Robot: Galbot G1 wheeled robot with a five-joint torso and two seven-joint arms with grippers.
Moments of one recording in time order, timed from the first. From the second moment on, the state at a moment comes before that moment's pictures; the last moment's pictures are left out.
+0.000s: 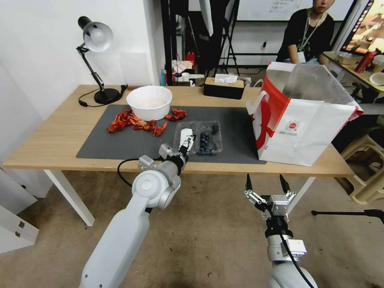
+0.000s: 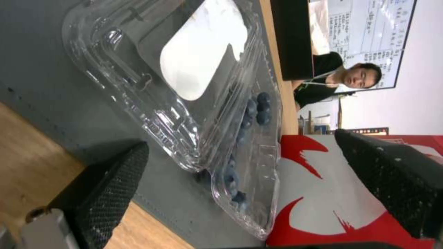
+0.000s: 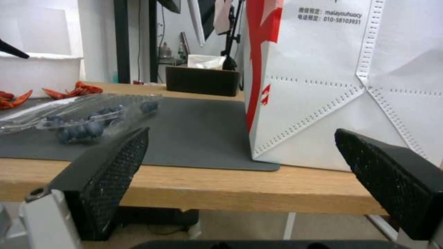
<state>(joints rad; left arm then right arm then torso) 0.93 -1.36 -0.12 -1.89 -1.70 0.05 -0.70 -1.65 1.27 0.36 2.06 0.04 0.25 0.35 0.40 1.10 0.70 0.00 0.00</state>
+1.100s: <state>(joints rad) 0.97 -1.30 0.02 -1.88 -1.15 -0.10 -0.35 -1.66 1.27 0.36 2.07 0.03 0.26 0.35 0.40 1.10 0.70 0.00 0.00</state>
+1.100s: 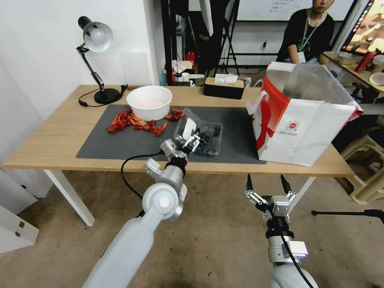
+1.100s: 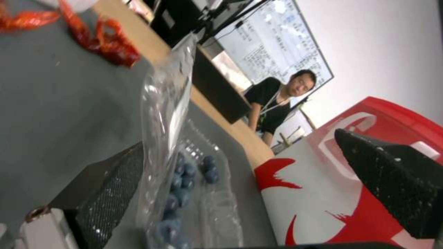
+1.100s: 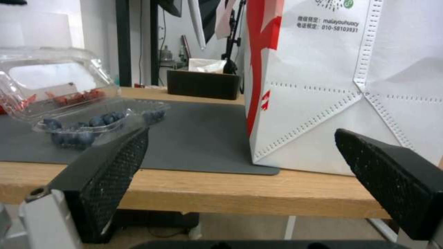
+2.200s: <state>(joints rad) 0.84 -1.32 0.03 -1.87 -1.54 -0.06 -0.46 -1.67 1.29 0.37 2.07 0.01 0.27 0.35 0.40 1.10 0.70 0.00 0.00</state>
